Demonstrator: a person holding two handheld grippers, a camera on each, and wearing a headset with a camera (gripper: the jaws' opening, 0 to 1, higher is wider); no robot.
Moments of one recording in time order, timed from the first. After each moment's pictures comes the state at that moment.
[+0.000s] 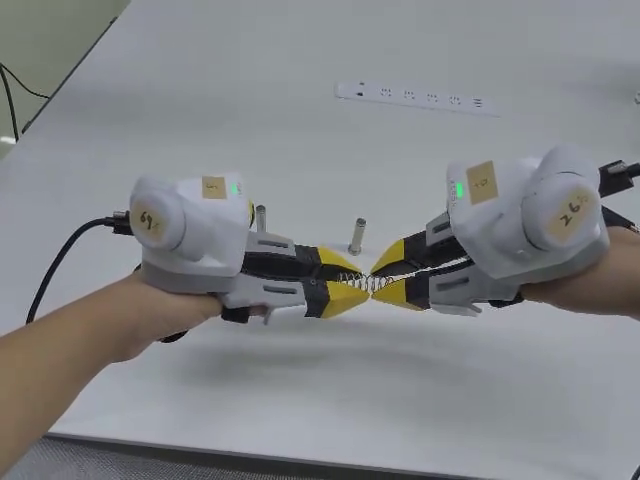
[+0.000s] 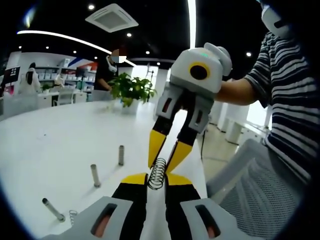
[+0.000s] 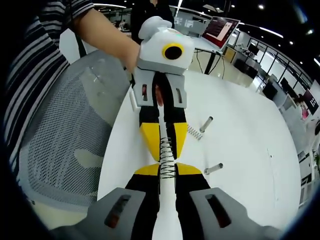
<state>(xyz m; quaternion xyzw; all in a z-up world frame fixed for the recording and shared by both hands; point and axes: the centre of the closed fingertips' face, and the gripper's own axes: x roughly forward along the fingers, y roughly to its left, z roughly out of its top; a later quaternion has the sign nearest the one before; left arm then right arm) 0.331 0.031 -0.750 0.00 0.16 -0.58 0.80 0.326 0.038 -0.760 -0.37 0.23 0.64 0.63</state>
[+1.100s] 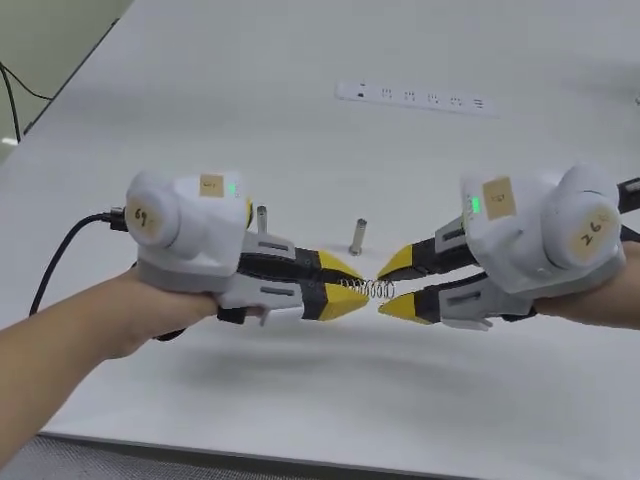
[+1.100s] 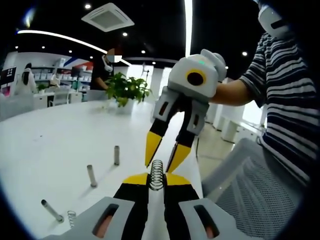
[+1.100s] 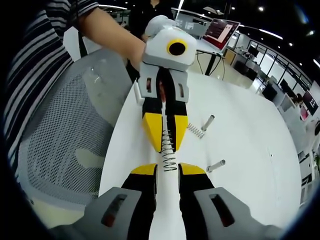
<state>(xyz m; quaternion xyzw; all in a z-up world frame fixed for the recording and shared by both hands) 0.324 0.033 -0.748 0.01 0.16 -0.60 0.78 0.322 0.028 -0.765 -0.36 0.23 0.64 0.64</state>
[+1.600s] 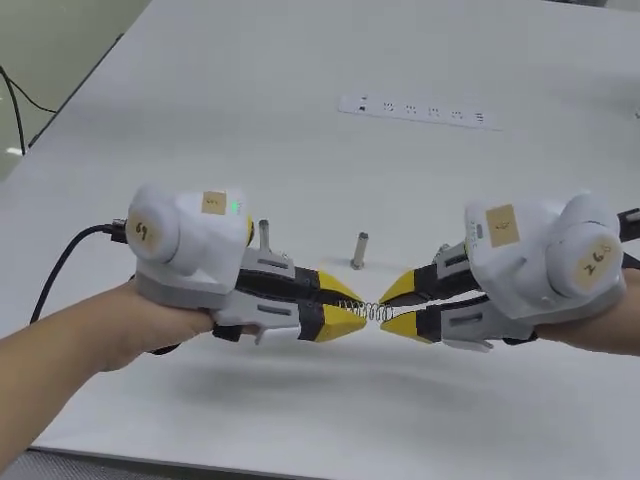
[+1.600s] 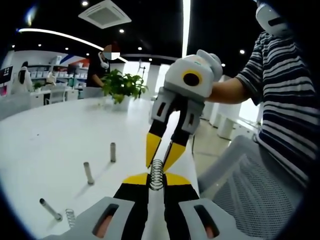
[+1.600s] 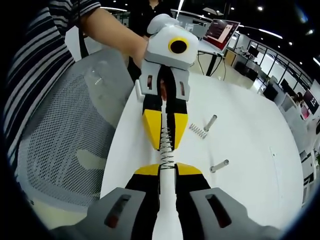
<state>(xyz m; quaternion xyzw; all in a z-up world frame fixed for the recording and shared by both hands) 0.318 0.033 -0.749 0.01 0.17 -0.61 0.77 0.317 0.030 -0.766 -0.35 0.22 0.65 0.63</state>
